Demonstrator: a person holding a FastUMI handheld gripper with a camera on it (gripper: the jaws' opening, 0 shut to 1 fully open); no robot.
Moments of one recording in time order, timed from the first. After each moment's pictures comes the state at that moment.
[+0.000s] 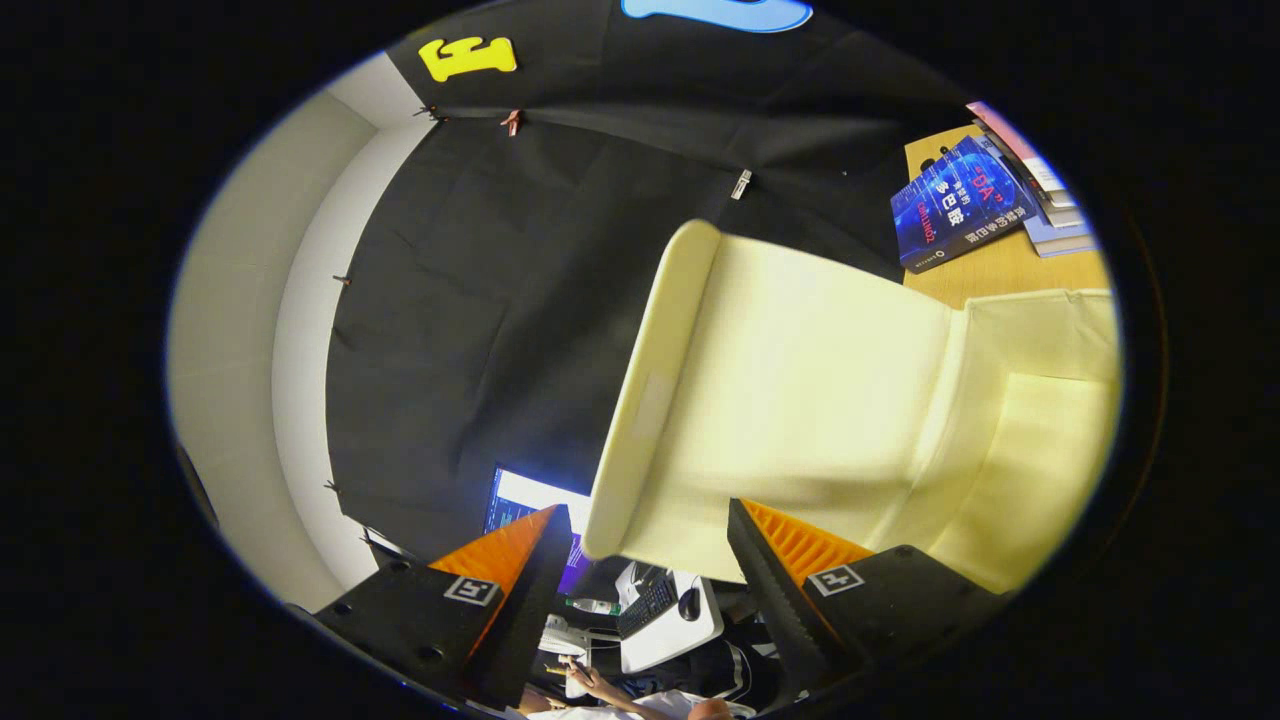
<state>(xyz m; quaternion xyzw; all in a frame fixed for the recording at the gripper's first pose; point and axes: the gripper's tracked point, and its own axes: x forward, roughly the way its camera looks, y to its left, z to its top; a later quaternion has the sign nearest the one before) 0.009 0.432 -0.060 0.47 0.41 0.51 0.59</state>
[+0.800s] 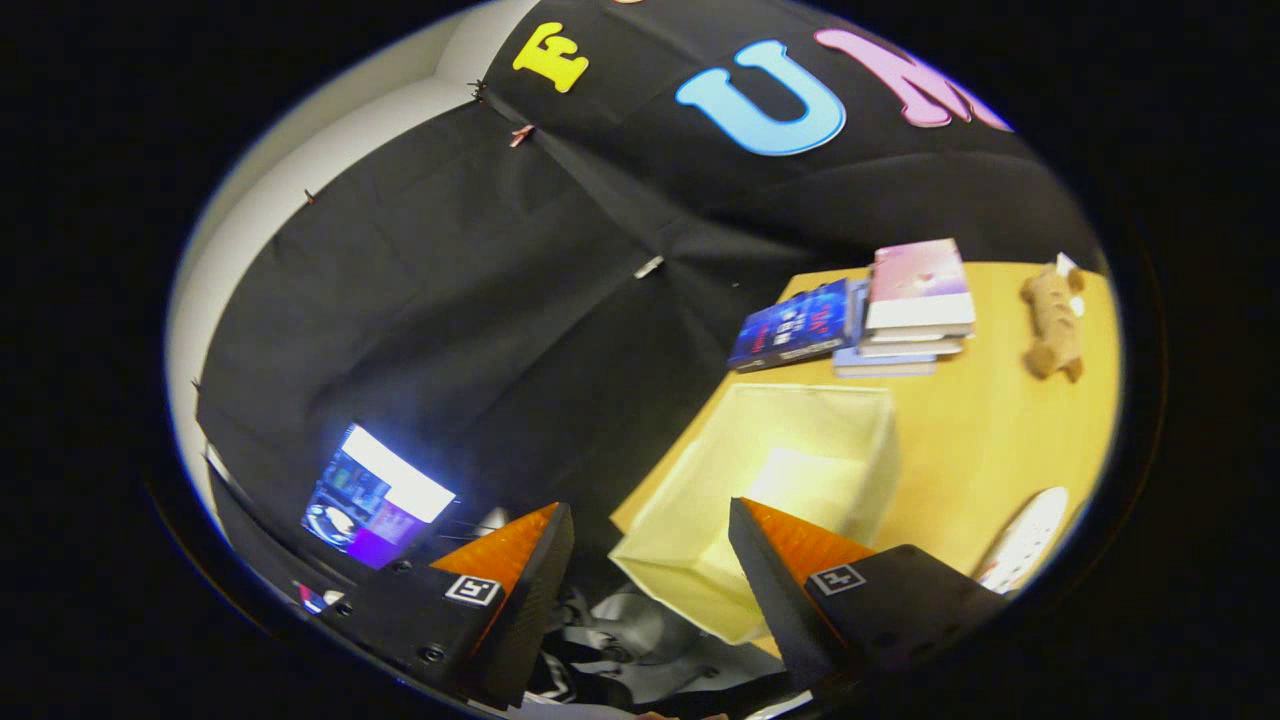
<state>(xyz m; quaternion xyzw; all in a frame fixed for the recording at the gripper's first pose) -0.003 0.239 -0.127 0.26 0.33 0.35 0.83</state>
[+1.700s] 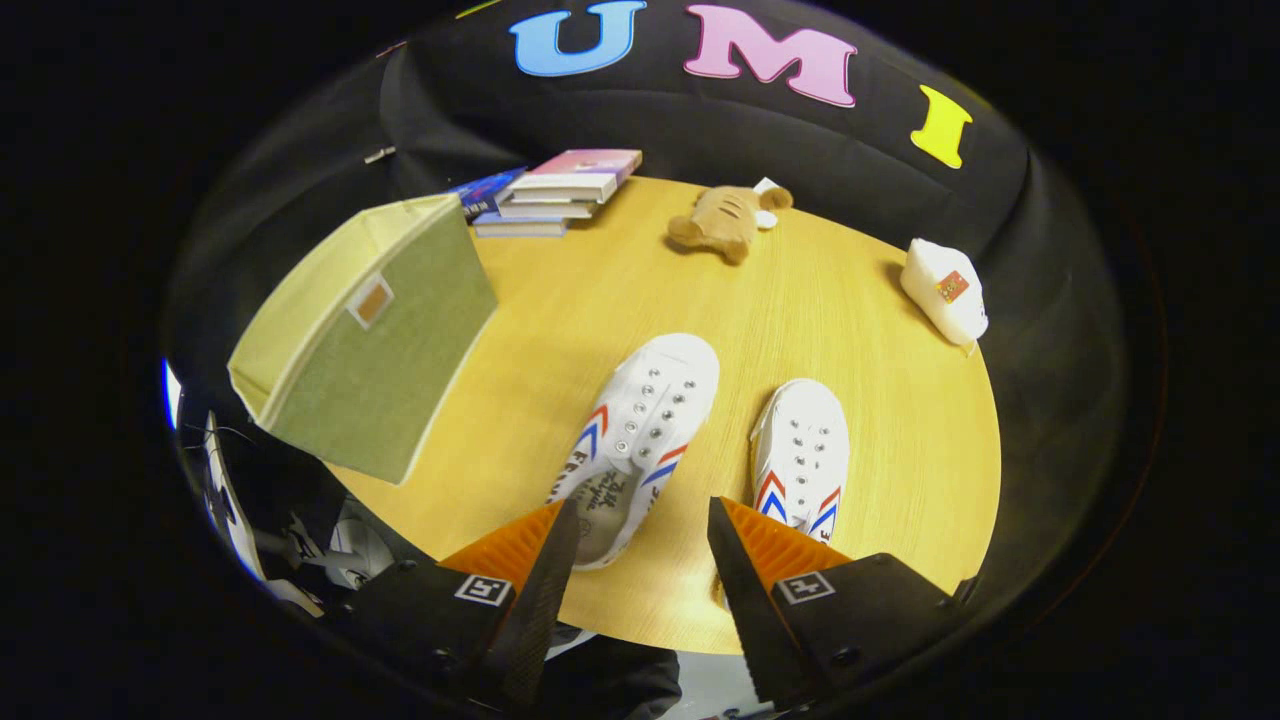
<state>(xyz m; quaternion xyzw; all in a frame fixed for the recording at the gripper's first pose) -0.081 0.006 -0.357 0.01 0.51 0.05 0.86</state>
